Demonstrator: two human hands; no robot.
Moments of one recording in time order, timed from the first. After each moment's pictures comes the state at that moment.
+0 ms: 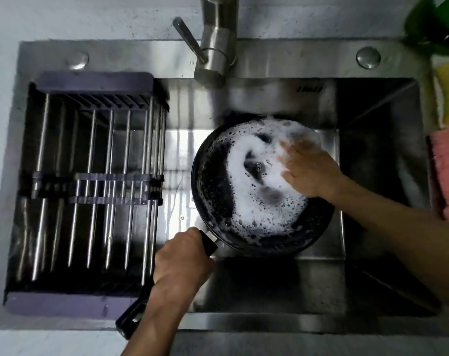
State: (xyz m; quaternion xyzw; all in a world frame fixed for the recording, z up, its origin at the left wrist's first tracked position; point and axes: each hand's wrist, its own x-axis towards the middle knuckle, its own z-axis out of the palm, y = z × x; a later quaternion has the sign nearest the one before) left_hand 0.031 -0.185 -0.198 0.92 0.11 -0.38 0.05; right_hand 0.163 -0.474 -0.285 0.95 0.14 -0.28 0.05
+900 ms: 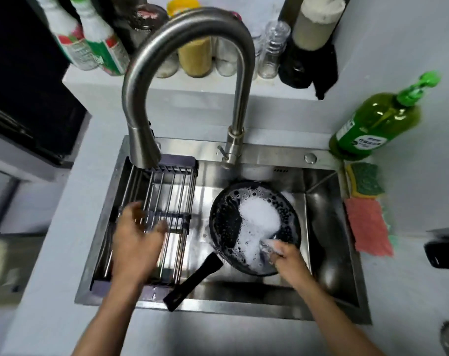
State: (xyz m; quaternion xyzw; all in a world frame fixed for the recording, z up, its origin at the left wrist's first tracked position) left_hand 0.058 -0.101 -0.004 0.84 0.28 -0.01 0.47; right_hand 0.029 -0.412 -0.136 0.84 -0.14 -0.23 -0.47
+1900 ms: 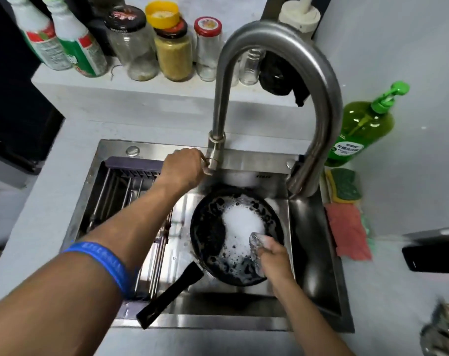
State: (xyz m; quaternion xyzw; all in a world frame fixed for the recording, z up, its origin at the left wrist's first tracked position) left_hand 0.227 -0.191 -0.017 0.98 -0.05 -0.18 0.04; right_hand 0.045 -0.400 -0.135 0.72 -0.34 -0.14 -0.59
